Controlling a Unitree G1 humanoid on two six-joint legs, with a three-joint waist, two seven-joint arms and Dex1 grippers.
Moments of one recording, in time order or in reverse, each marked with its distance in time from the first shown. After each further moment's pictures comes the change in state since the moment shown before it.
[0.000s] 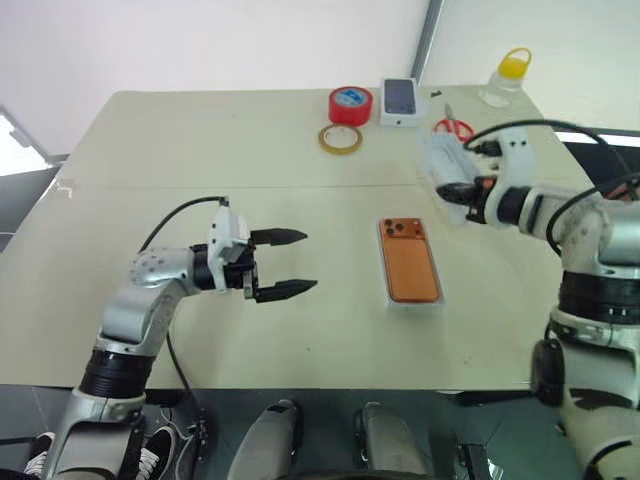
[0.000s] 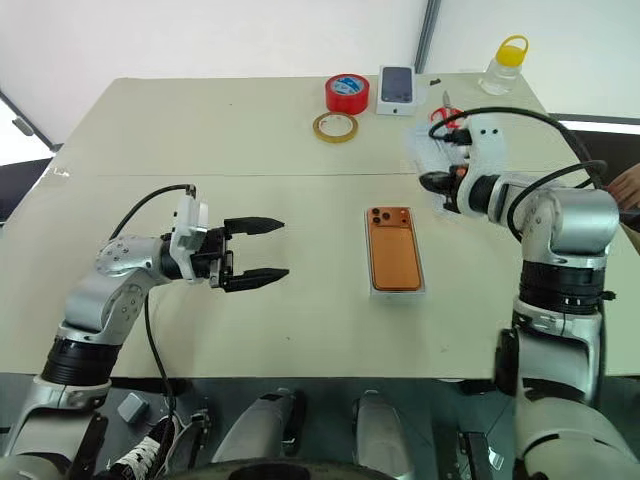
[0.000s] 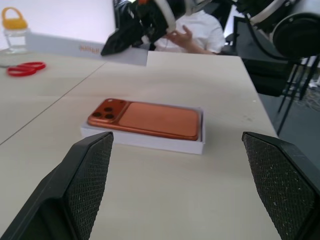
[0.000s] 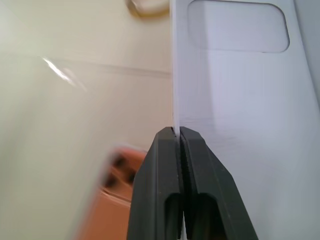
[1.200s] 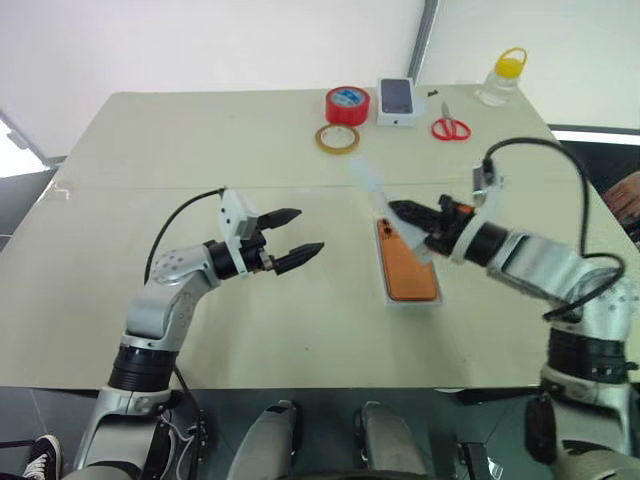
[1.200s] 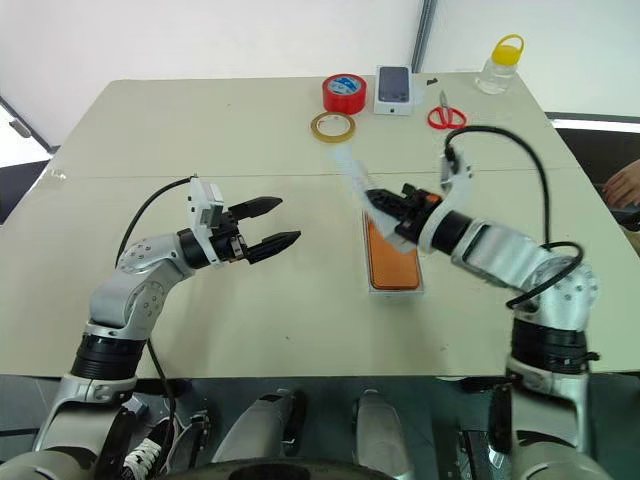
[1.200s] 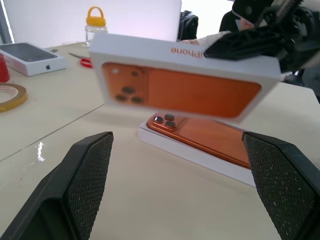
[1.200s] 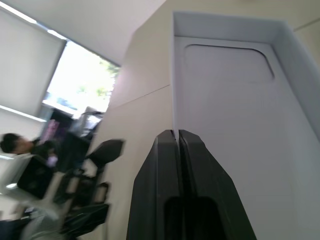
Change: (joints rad) left arm -0.014 -0.109 0.017 0.030 0.017 0.044 0.228; right arm 0.296 -0.159 0.089 -0.105 1.241 -0.308 -0.769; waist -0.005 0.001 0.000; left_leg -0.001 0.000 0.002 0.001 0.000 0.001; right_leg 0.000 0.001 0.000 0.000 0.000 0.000
